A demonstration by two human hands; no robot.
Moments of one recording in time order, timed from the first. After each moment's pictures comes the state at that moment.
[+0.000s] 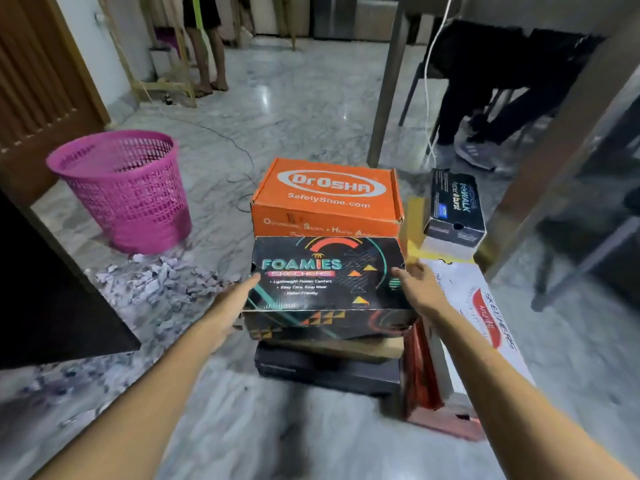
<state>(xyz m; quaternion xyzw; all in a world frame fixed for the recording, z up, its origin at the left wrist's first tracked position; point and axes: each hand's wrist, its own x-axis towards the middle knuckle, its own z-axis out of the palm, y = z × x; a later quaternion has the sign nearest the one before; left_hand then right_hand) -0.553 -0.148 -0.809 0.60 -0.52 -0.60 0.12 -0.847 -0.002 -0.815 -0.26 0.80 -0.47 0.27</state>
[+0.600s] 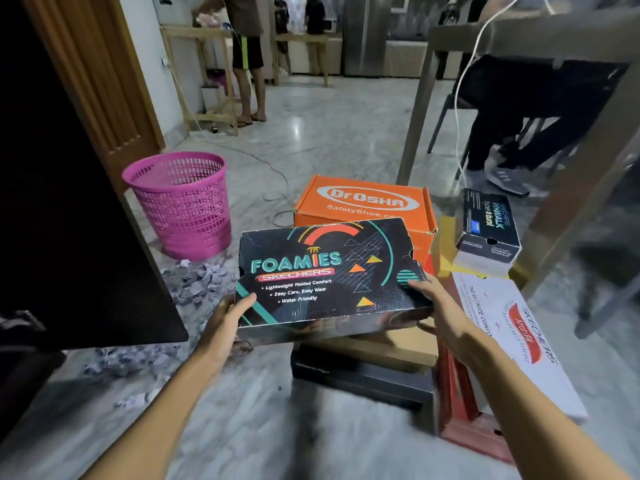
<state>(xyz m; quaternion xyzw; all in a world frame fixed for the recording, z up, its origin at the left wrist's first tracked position) -0.492 -0.111 -0.846 0.49 -0.52 -0.60 0.36 -0.797 0.031 -0.823 -0.28 0.66 -0.56 0.41</state>
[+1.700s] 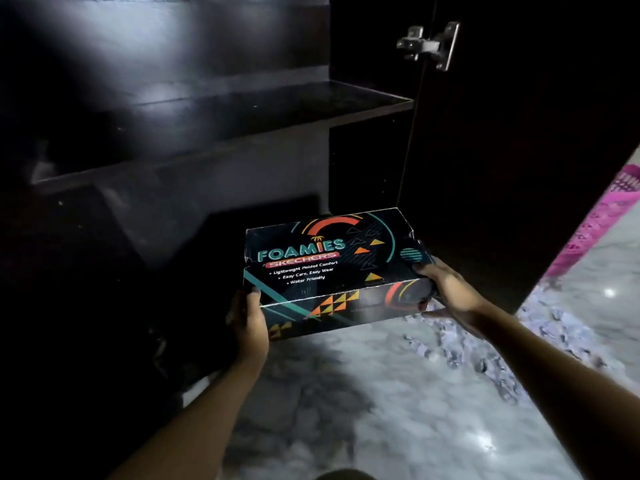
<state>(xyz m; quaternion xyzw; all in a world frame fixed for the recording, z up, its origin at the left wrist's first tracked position) -0.094 0.009 -0.887 0.67 -0.12 -0.14 0.72 -0.328 -0.183 -0.851 -0.59 0.46 -0.26 0.61</state>
